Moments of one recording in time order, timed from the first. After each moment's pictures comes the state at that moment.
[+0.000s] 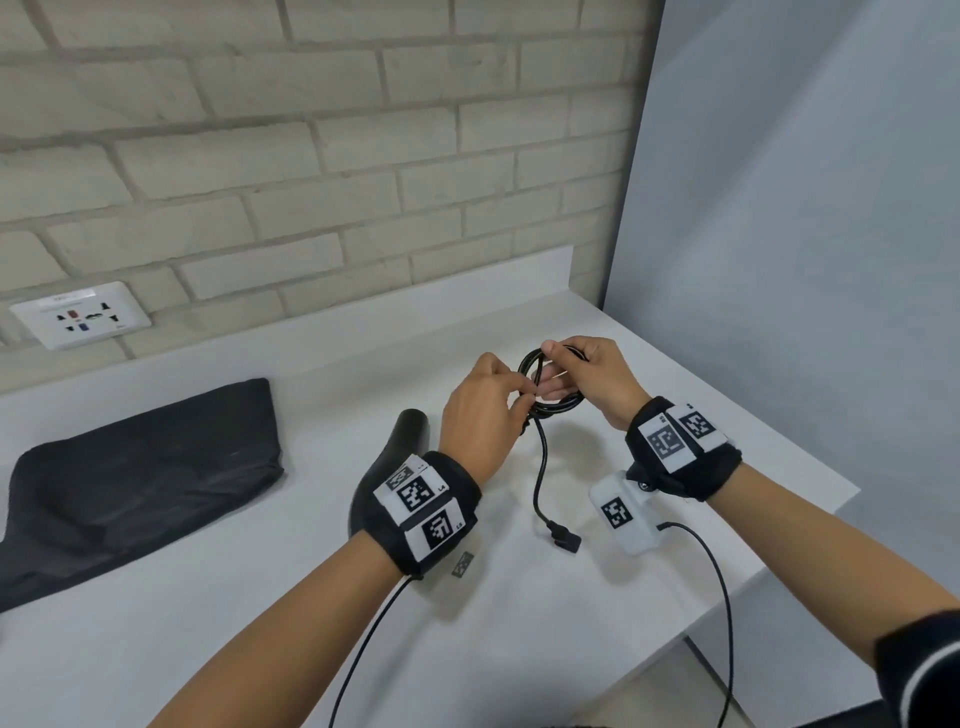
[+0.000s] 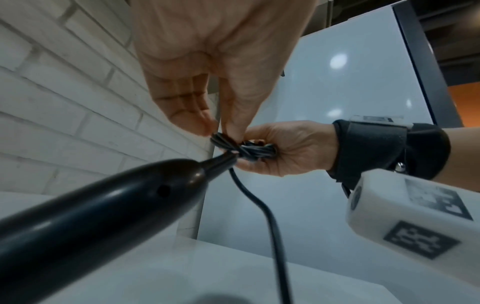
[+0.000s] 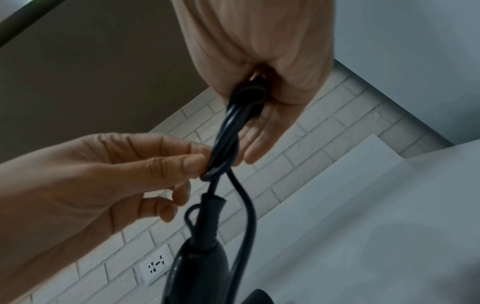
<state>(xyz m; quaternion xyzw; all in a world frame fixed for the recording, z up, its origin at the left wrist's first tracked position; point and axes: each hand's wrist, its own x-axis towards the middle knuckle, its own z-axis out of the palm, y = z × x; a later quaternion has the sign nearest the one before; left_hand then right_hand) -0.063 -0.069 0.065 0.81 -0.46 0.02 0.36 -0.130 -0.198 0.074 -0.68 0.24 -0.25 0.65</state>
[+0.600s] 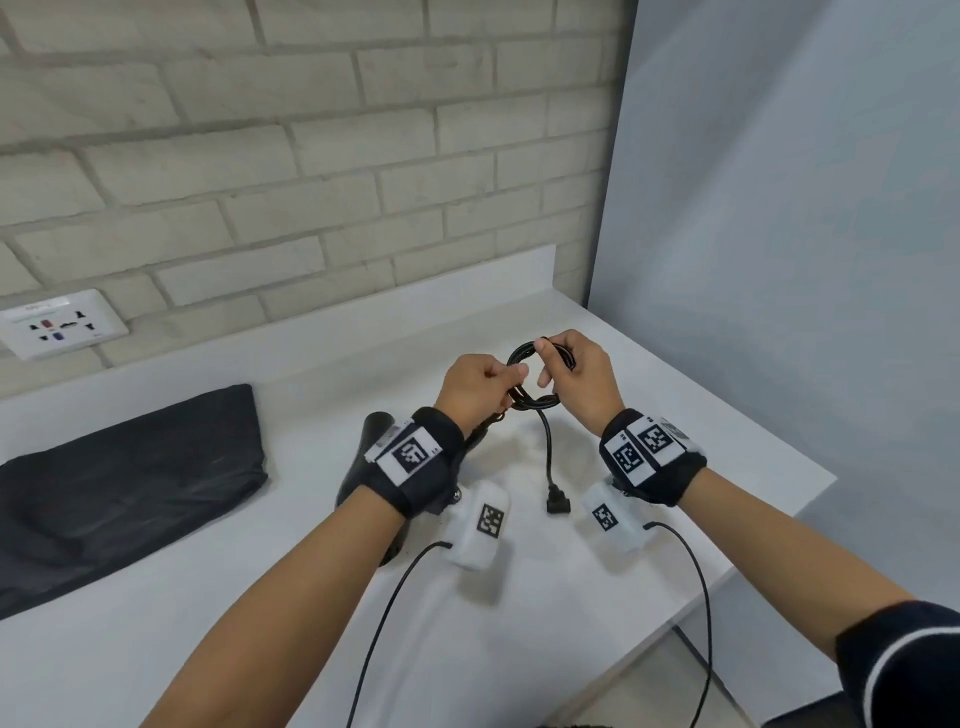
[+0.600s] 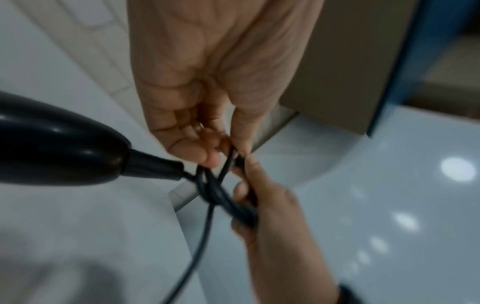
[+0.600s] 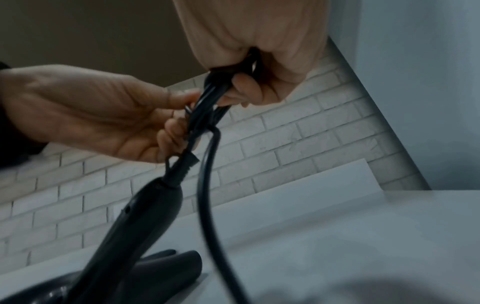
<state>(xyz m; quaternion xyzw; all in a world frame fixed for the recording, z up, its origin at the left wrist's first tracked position) -0.048 -0.099 0.075 0.75 -0.31 -0.27 0.51 -0.131 -0.208 0.048 -0.78 0.27 -0.36 0.44</state>
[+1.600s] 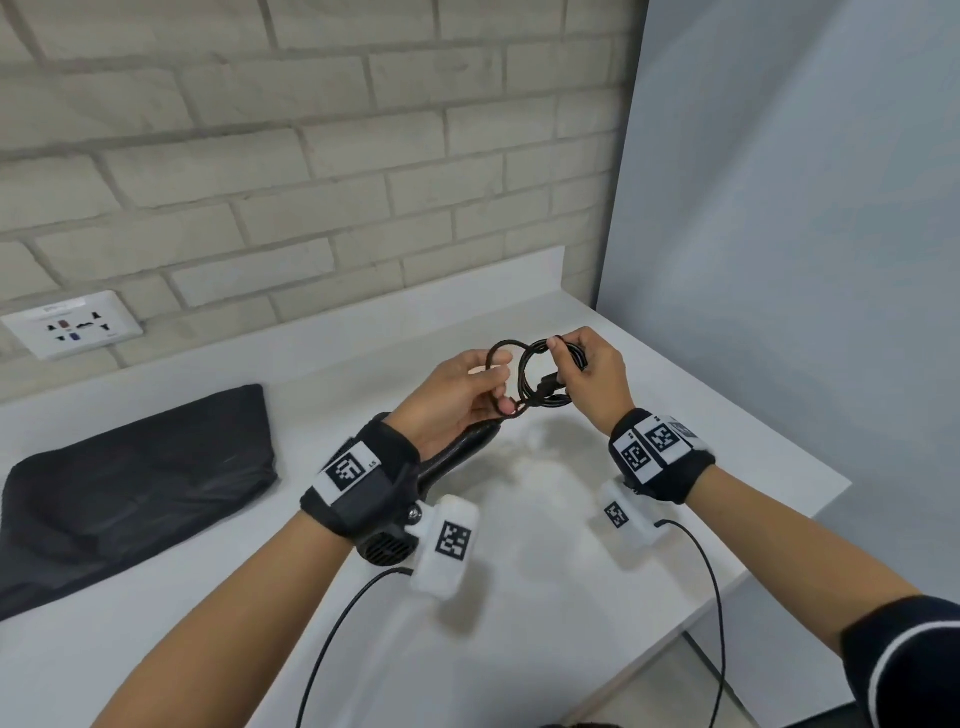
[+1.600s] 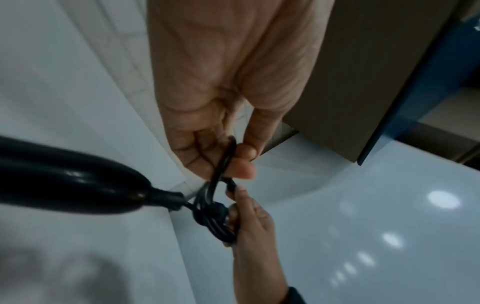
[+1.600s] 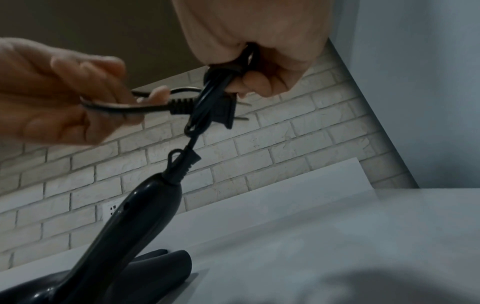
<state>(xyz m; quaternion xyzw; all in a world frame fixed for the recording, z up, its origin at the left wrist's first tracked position) -0.041 -0.059 0.092 0.60 -0.28 -0.43 0.62 -0.124 -0.220 0.036 -0.78 0.27 -0.41 0.39</state>
